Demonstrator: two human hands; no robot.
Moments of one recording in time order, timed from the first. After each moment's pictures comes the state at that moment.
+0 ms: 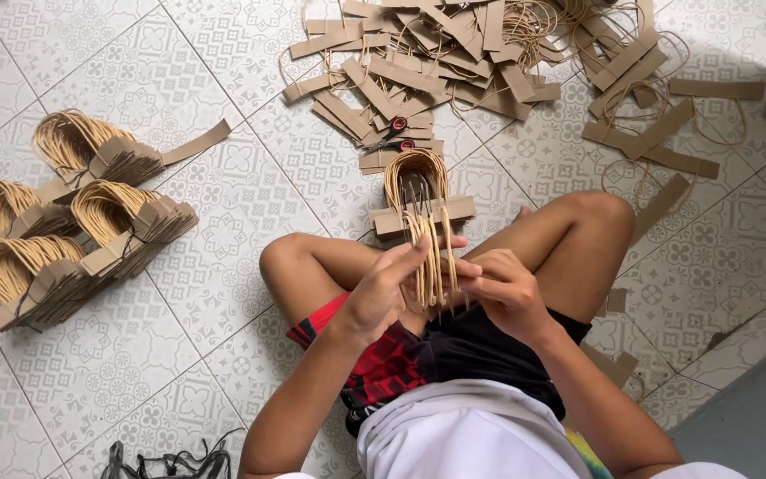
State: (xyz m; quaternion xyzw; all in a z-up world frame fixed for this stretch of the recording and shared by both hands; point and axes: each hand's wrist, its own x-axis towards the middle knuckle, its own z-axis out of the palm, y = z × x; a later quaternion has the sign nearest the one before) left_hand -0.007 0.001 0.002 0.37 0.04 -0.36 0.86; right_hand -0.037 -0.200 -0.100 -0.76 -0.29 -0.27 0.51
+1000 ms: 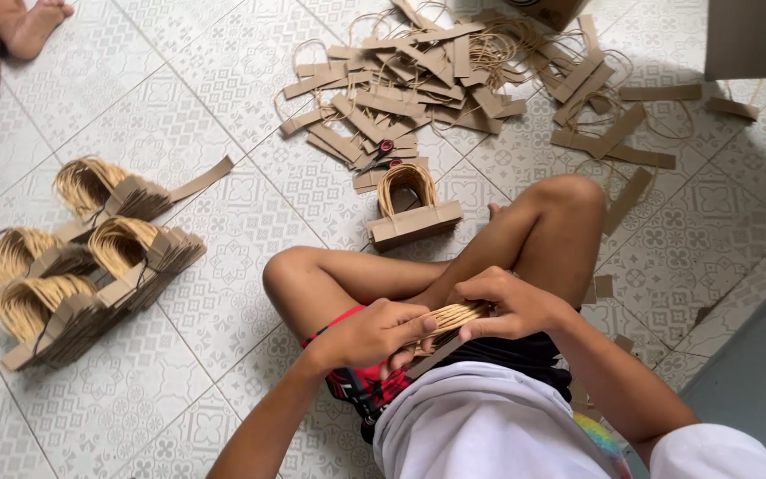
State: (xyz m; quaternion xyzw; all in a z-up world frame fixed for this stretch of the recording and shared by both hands) left_hand -0.034 0.060 0.029 0.63 -0.24 -0.52 0.53; right_hand -0.052 -0.191 -0.009 -0.69 -0.37 0.05 0.62
